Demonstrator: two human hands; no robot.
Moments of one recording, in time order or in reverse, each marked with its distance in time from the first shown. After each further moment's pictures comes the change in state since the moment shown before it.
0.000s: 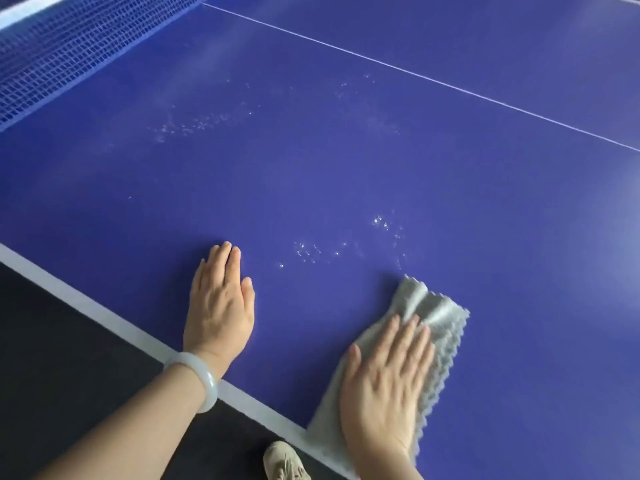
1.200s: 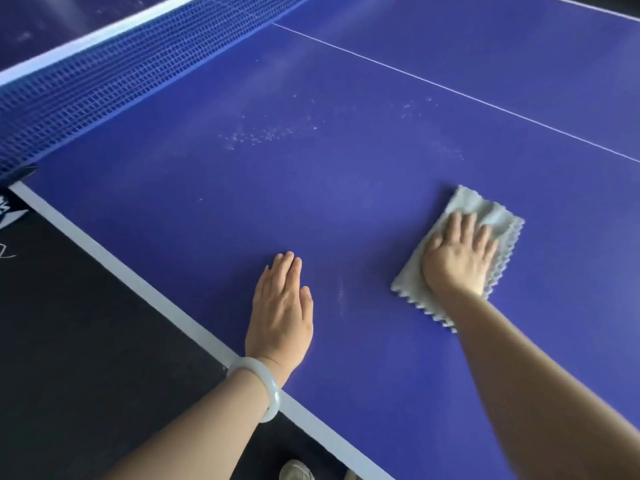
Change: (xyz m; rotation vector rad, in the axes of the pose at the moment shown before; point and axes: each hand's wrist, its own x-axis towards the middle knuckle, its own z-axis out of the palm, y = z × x) left_hand 0.000 -0.003 -0.006 -0.252 -0.043 -0.068; right_hand 0.207 -0.050 0.001 0.078 -0.066 -0.027
